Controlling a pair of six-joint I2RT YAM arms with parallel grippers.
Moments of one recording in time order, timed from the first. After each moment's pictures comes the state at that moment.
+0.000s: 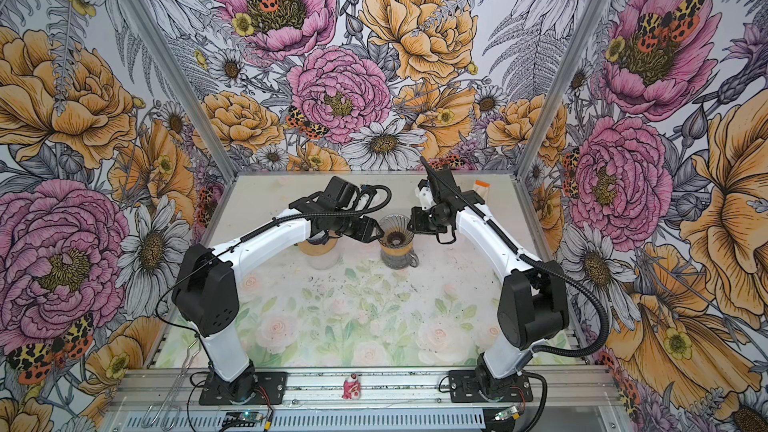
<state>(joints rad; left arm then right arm) -0.61 1.81 1.51 -0.60 0.38 -0.19 0.31 1.64 1.41 -0.82 -0.36 0.26</state>
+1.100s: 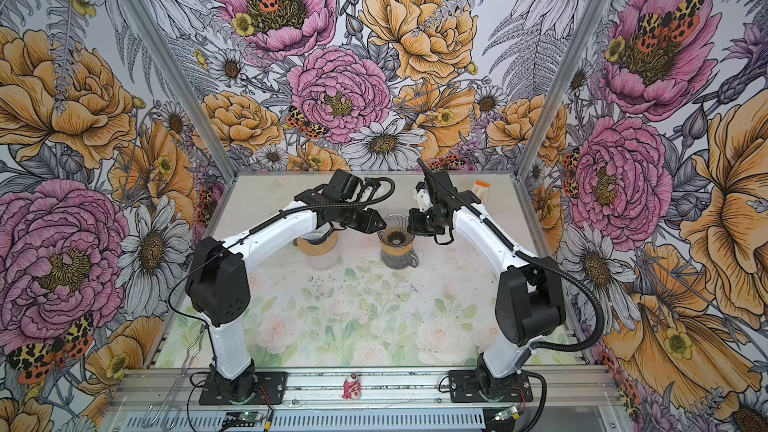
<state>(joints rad) -0.60 1.90 1.63 -0.62 0.41 -0.19 0.31 1.67 1.41 -0.82 -0.37 0.28</state>
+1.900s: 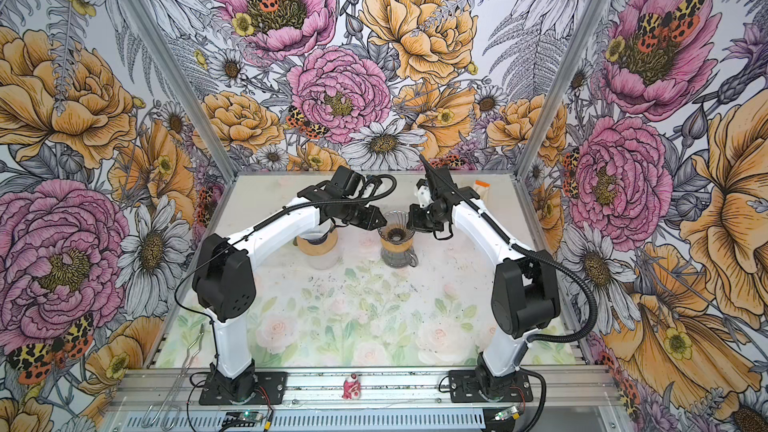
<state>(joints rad) -0.59 1.94 1.70 -0.65 0.41 -0.19 0.28 1.72 1.46 -0.82 -0.41 0.30</state>
